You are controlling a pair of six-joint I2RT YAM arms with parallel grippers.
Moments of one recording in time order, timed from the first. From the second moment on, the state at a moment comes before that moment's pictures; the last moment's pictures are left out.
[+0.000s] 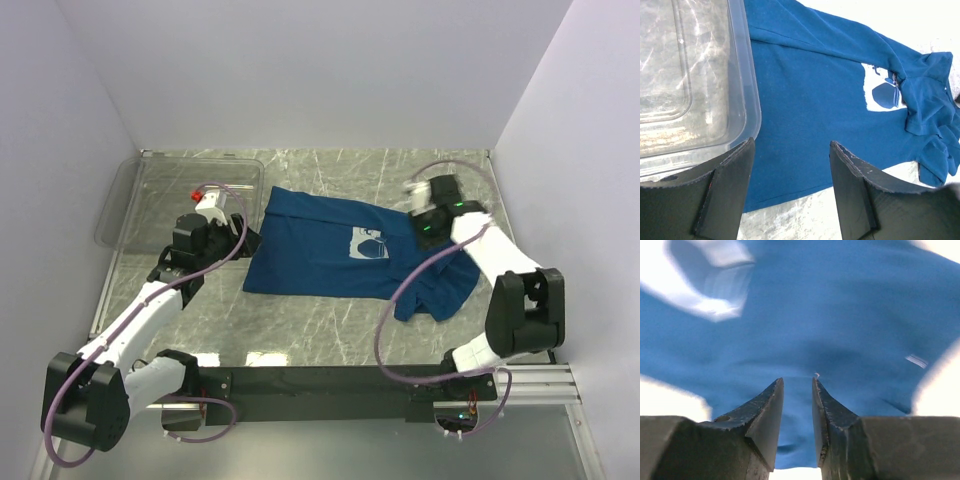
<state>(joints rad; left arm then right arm) -0.26 1.04 0.61 0.02 0.20 -0.43 0.17 1.50 1.08 -0.67 -0.07 -0.27</state>
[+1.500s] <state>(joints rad) -0.29 1.53 0.92 0.12 0.29 -0.47 -0.38 2.09 1.60 -0.65 -0.22 0.09</state>
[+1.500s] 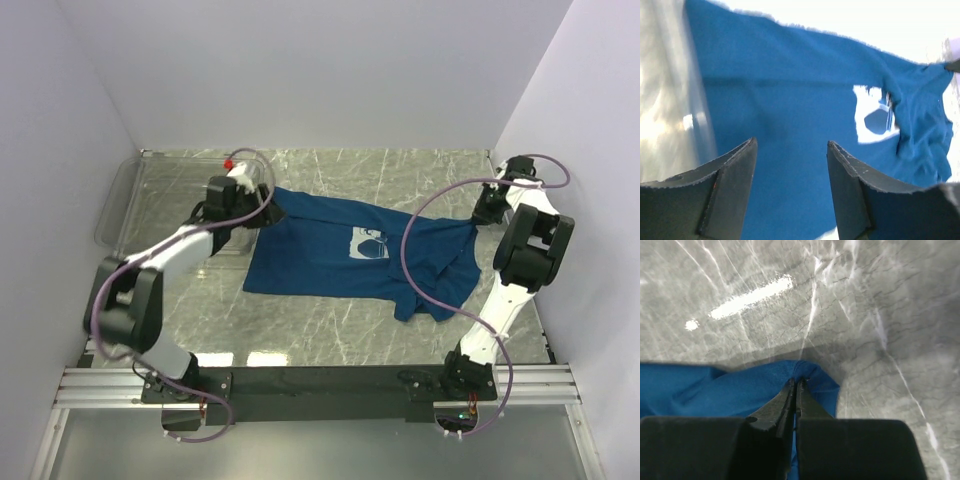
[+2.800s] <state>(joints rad) -0.35 2.35 1.84 -0.27 -0.04 -0.54 -0.37 2.04 1.59 -0.53 -0.08 0.08</state>
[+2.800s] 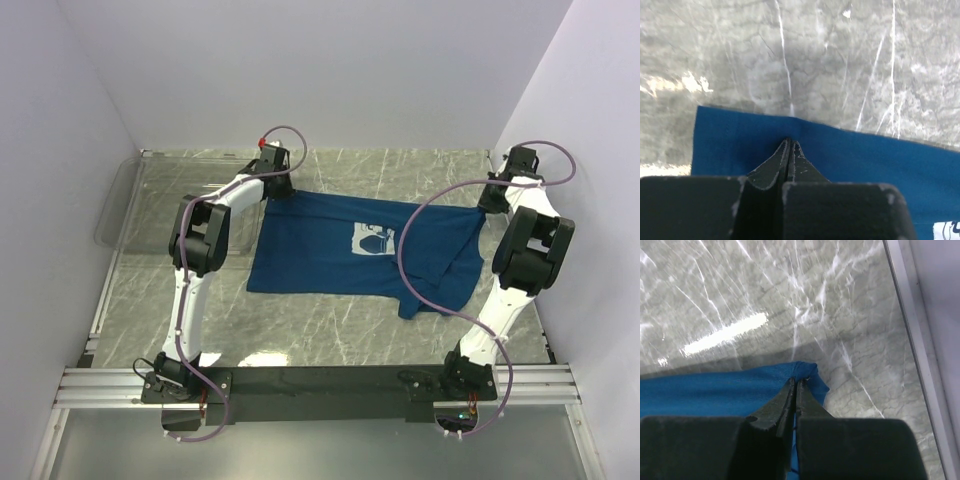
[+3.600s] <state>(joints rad) -0.37 2.17 1.77 -0.17 0.16 -0.47 -0.26 1.84 1.52 -0.59 -0.12 -0.23</state>
